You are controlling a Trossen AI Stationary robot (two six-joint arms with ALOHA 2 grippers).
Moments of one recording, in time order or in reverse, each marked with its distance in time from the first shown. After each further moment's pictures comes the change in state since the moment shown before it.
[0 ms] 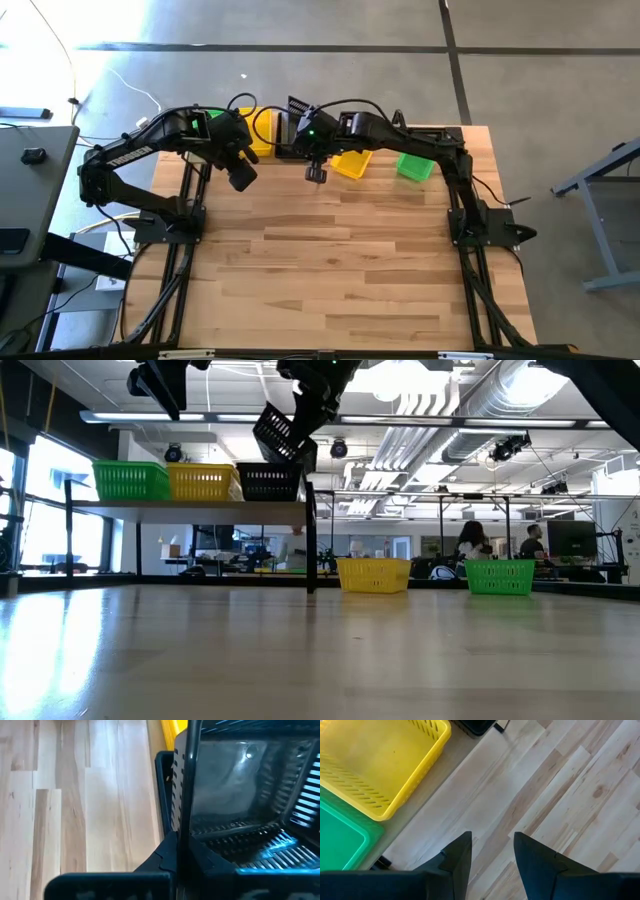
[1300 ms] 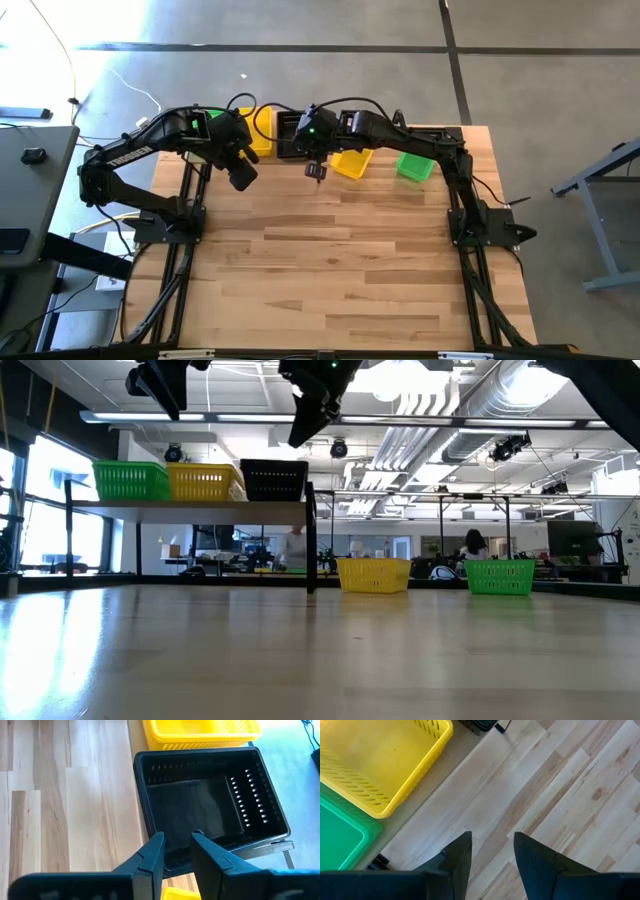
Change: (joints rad) left arm 0.000 0.000 0.000 0.000 0.001 -0.026; right arm -0.005 -0.001 0.000 0.009 0.063 -0.002
